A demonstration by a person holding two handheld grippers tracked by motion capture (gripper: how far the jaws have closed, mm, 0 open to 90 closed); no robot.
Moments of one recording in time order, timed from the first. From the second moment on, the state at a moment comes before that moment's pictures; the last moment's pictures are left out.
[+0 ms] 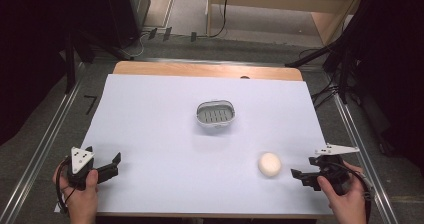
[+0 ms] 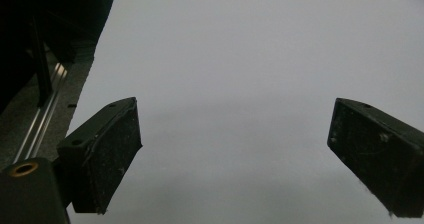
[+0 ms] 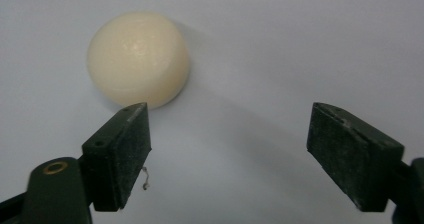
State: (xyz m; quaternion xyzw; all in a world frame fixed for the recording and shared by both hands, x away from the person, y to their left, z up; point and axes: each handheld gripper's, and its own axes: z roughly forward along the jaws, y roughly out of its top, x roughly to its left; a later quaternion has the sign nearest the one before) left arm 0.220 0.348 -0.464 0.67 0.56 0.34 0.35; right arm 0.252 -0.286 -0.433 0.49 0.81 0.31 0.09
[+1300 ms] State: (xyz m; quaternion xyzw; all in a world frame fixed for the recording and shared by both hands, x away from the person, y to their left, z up) left arm 0.222 0.347 -0.465 0.67 0.56 0.34 0.35; right arm 0.283 -0.202 -0.449 0.46 0.86 0.24 0.05
